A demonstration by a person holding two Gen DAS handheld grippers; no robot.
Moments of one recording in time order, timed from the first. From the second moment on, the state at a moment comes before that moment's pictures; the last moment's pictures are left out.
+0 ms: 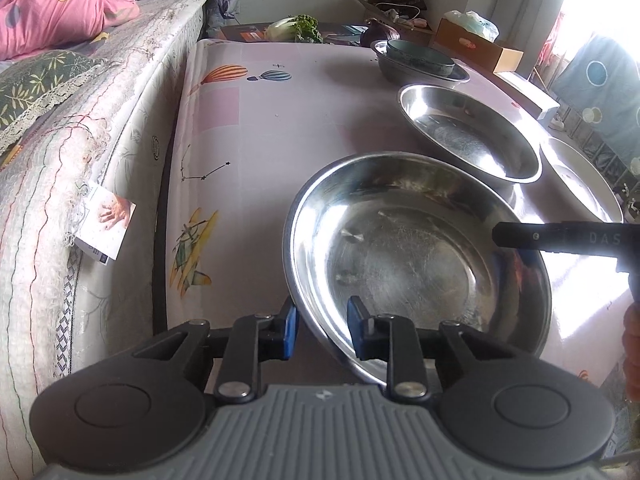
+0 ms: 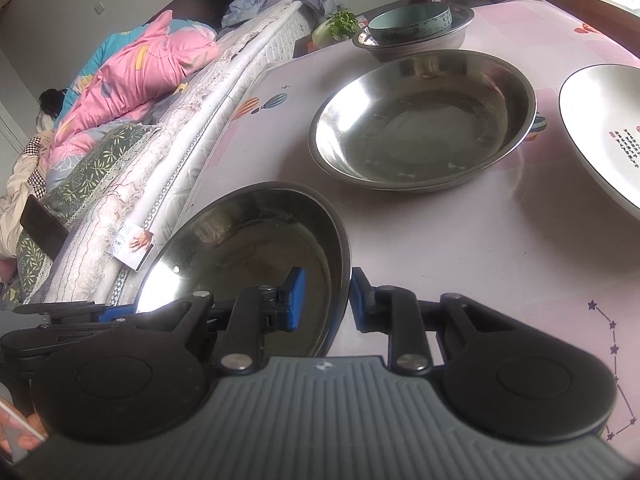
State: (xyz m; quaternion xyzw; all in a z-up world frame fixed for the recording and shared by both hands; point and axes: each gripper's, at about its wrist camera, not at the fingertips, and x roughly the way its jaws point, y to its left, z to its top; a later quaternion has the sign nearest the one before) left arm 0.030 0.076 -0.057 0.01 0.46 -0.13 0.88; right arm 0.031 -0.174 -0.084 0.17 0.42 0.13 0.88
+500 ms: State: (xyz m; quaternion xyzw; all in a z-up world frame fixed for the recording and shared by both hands) left arm 0.043 0.059 -0.064 0.06 0.46 -0.12 0.88; right arm 0.032 -0.175 -0.093 0.18 0.43 0.13 0.88
